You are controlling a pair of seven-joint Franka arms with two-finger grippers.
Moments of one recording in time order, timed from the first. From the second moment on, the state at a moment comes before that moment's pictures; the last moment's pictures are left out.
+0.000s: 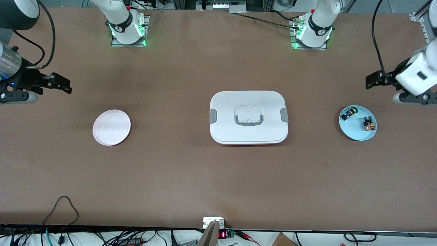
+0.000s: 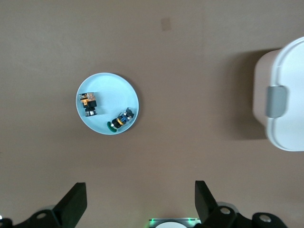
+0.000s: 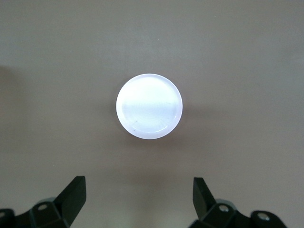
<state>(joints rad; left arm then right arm) 0.18 0.10 -0.21 -1.60 0.09 1.49 0.04 0.11 0.04 -0.09 -1.67 -0.02 1.65 -0.04</state>
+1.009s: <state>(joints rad) 0.34 0.36 -0.19 -1.87 0.18 2.00 1.05 0.11 0.04 -0.10 -1.67 -0.02 1.65 -0.03</state>
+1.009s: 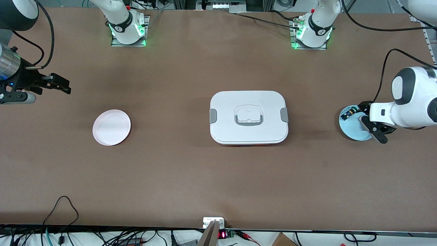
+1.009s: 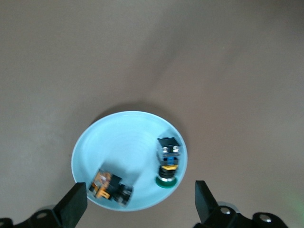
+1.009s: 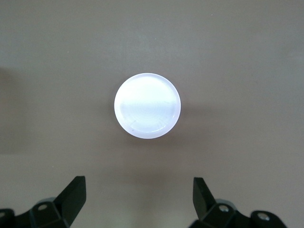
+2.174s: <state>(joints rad) 0.58 0.54 -0.19 -1.96 0.18 2.35 1.76 0.12 0.09 -0.09 -1.67 0.20 1.62 -0.03</state>
